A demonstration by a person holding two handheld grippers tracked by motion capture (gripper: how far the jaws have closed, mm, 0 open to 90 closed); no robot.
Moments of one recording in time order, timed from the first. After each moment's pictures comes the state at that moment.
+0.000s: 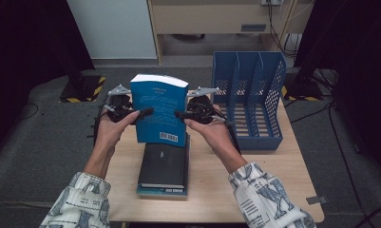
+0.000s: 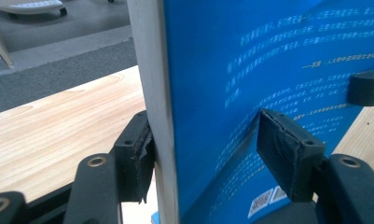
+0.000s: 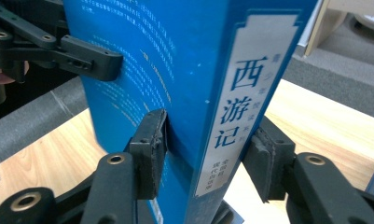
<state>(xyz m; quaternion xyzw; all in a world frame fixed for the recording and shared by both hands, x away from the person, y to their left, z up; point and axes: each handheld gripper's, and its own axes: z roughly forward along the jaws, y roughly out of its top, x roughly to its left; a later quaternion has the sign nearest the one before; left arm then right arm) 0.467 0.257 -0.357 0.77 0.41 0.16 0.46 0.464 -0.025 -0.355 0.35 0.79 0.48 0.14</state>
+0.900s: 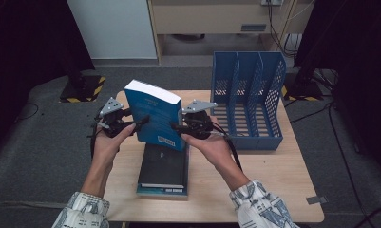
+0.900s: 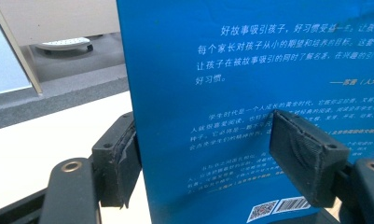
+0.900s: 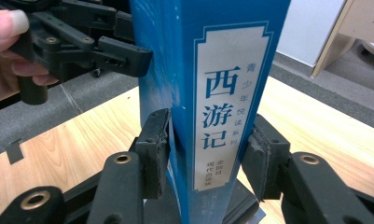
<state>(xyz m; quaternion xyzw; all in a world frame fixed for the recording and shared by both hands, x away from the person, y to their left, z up) 0.431 0.263 -0.375 0.73 0.40 0.22 0.50 0.418 -0.019 -0.355 0.30 0.80 0.50 0.16</state>
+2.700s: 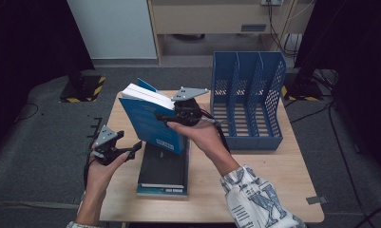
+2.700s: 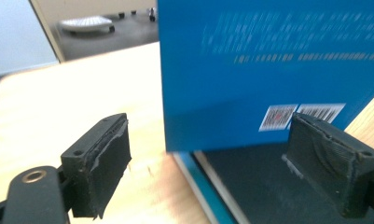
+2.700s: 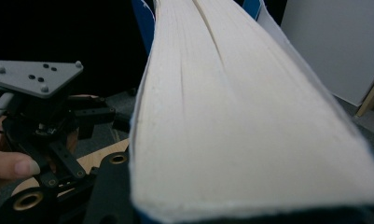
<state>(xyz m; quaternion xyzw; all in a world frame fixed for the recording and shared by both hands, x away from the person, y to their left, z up) 0.370 0.284 -0.433 0.74 0.44 0.24 0.46 0.439 0.008 -0.327 0.23 0.79 0.55 0.12</state>
